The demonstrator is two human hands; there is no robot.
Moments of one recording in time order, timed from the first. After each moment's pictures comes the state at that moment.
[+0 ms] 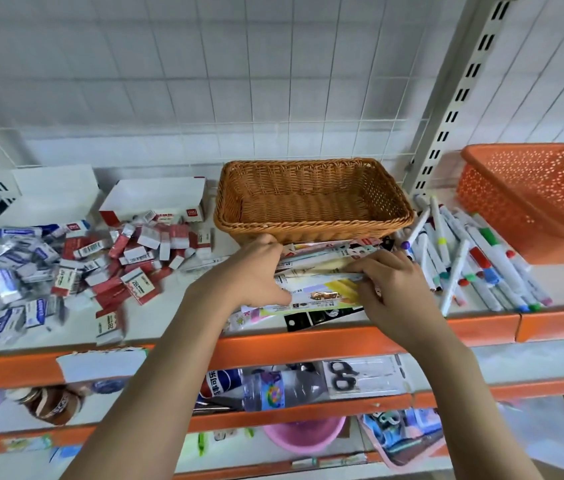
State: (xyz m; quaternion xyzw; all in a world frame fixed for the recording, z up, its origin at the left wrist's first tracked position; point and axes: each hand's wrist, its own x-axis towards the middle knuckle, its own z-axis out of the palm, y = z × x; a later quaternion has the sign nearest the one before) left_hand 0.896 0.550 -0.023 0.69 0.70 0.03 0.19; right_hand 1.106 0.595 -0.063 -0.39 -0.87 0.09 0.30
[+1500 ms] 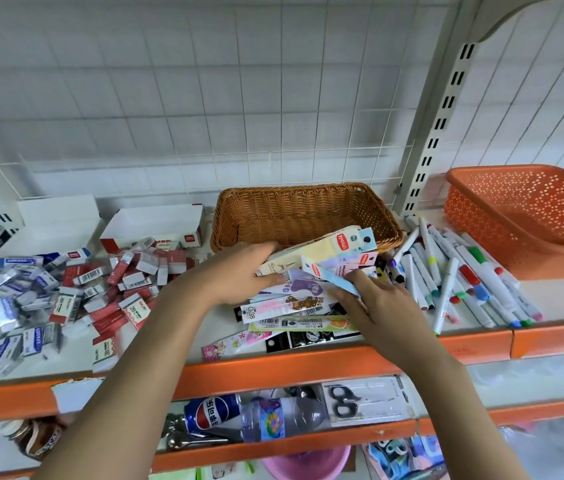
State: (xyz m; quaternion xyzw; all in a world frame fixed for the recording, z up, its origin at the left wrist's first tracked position) left_hand 0.877 0.553 0.003 0.72 0.66 0.11 0.17; right_hand 1.106 0.595 -0.064 -0.38 -0.89 0.04 0.26
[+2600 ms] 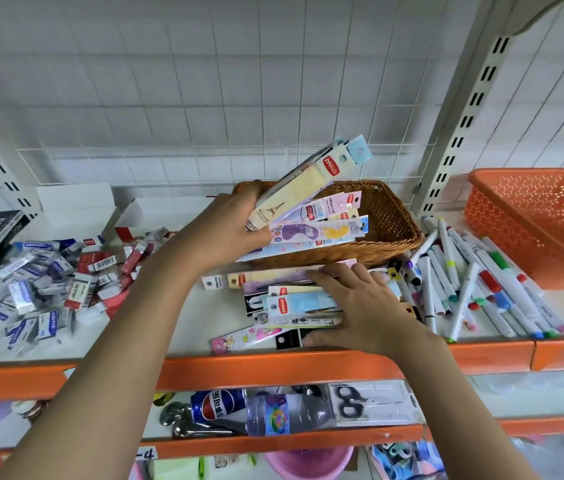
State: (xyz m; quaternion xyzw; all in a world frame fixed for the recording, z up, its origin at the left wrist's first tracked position) left_hand 0.861 0.546 0.037 0.67 0.69 0.26 0.09; right_hand 1.071 0.602 -0.052 -0.33 -0.94 0.02 0.05
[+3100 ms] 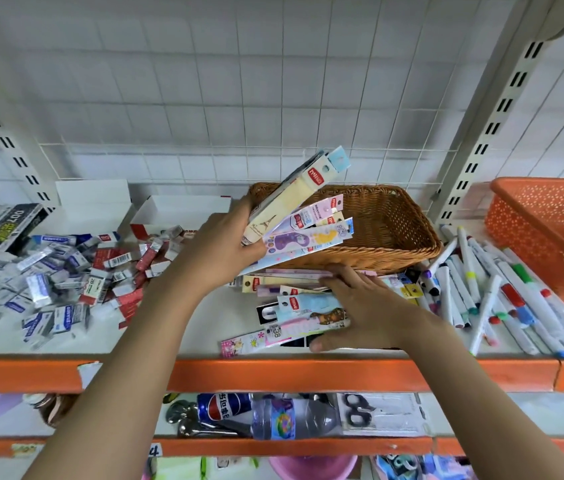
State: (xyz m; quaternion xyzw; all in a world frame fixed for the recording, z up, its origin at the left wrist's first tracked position) left_hand 0.846 0.533 0.016 0.62 0.74 0.27 0.05; right_hand 1.058 0.615 -0.039 -0.30 -0.94 0.11 -0.08
